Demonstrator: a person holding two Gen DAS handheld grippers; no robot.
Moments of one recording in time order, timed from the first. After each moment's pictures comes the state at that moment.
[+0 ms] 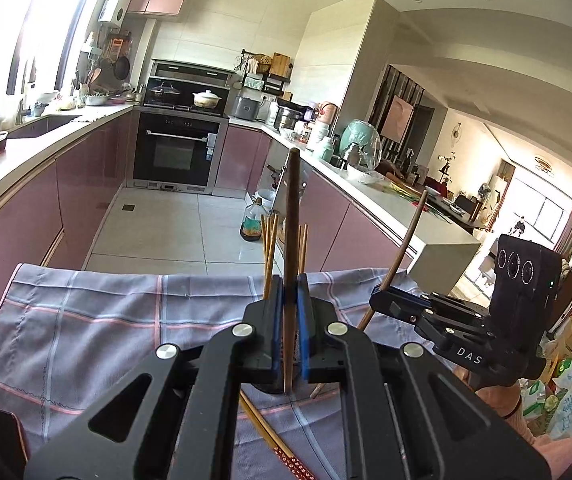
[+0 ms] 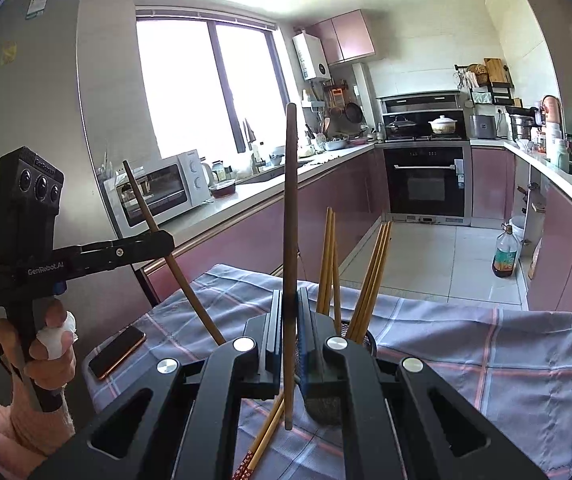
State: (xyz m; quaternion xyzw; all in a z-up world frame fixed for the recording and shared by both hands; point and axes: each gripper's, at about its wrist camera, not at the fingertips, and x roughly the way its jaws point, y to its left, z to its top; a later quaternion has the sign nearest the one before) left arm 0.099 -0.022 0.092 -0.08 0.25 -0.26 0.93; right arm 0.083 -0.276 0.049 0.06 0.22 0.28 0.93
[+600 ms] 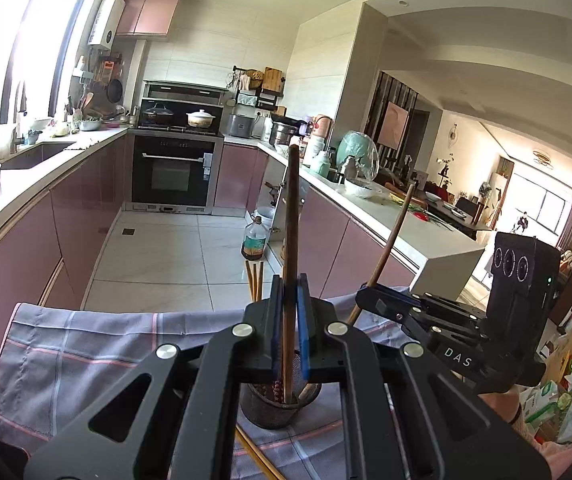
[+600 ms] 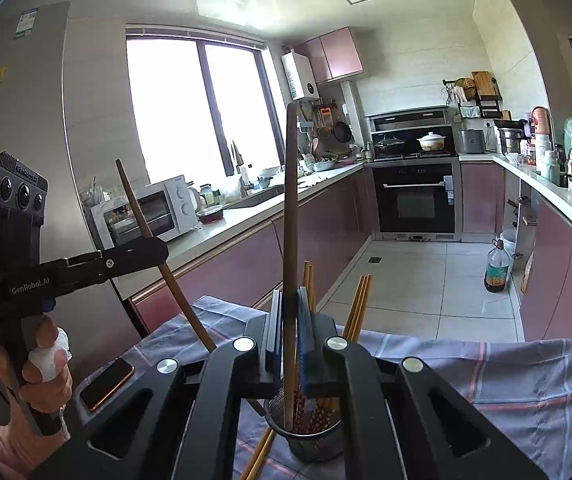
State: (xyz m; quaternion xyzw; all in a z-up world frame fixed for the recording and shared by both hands) left arm 0.115 -0.056 0.126 -0.06 0.22 -0.26 0.94; right arm 0.108 -0.283 0.068 0.08 0.19 0.25 0.95
